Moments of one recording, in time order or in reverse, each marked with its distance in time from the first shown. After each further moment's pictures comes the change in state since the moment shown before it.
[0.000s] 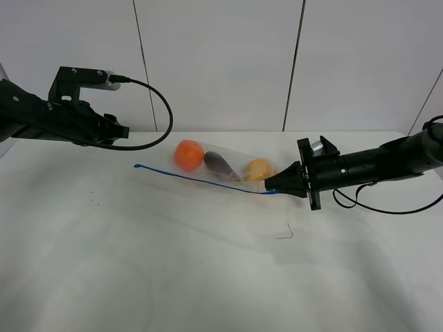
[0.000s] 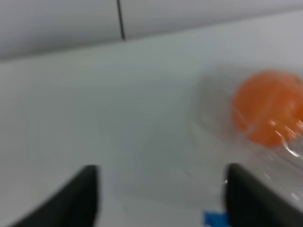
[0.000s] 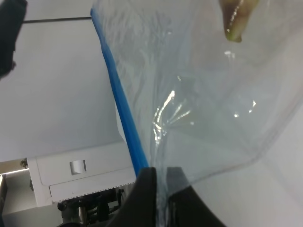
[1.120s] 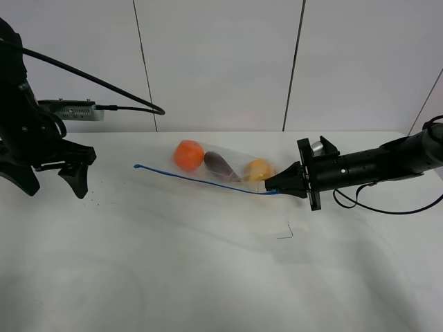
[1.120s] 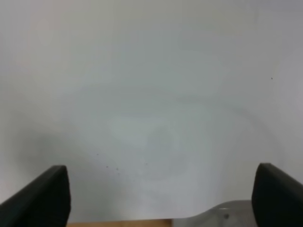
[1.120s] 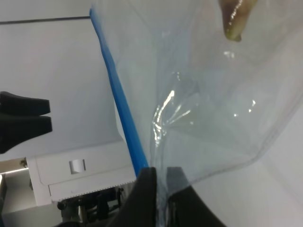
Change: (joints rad) left arm 0.000 -0.010 -0.305 0.616 1.197 -0.739; right arm 0.000 0.000 0.000 -0.007 0.000 0.004
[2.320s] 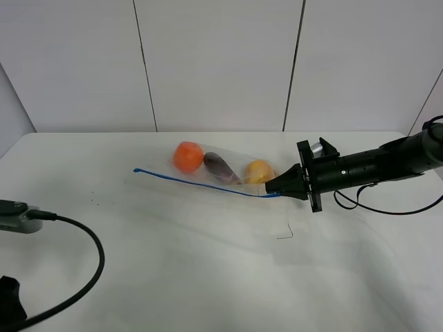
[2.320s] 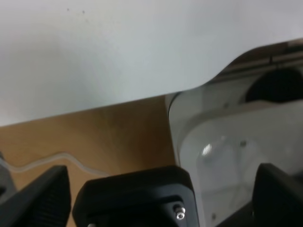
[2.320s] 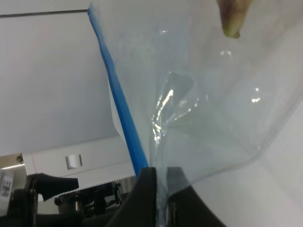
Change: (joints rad) left arm 0.000 -0.676 0.713 -0.065 -0.082 0.148; right arm 0.000 0.000 0.000 -0.019 0.000 0.007
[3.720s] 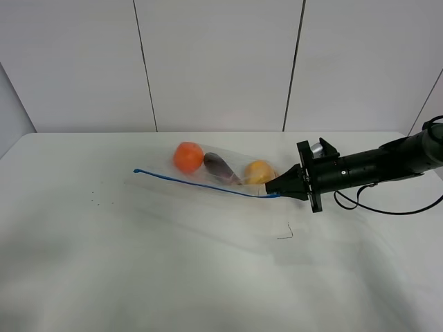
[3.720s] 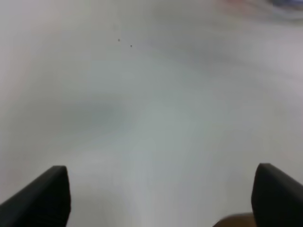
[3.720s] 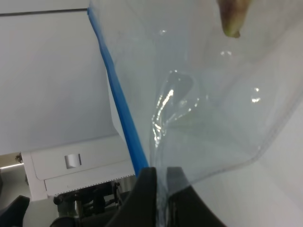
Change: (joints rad) left arm 0.140 -0.940 0.057 -0.030 -0.029 0.004; right arm 0.000 0.000 0.000 -0.003 0.000 0.001
